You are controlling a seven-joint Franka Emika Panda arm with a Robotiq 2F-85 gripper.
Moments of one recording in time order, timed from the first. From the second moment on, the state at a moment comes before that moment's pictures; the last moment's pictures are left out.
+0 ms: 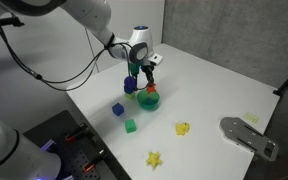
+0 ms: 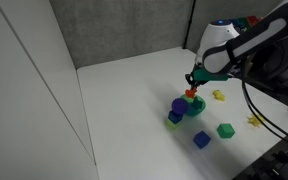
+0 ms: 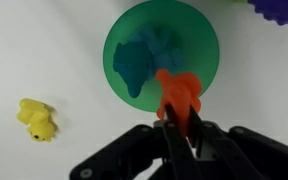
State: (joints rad) arm 0.22 0.58 -0.16 -1.94 -0.03 2.61 0.68
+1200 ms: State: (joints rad) arm 0.05 0.24 -0.08 -1.98 0.02 2.11 0.38
